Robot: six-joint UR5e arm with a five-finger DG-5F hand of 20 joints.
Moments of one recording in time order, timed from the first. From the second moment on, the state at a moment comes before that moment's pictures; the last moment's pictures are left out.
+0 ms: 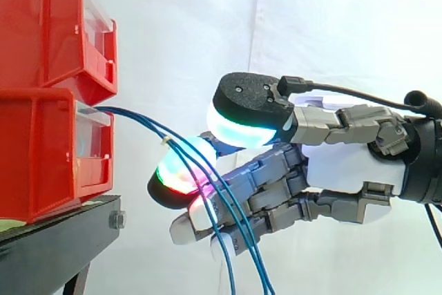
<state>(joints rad) 0.14 -2.31 -1.26 -2.55 -1.22 -0.39</state>
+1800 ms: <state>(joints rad) 0.16 -2.35 -1.22 -2.48 -1.21 -0.40</state>
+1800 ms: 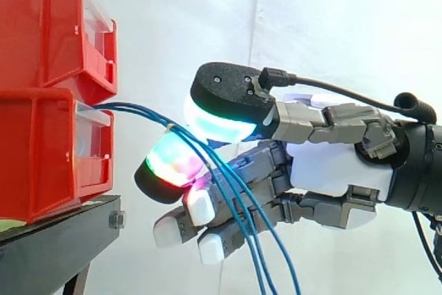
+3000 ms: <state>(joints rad) 0.15 -2.35 -1.18 -2.62 -1.23 -0.28</state>
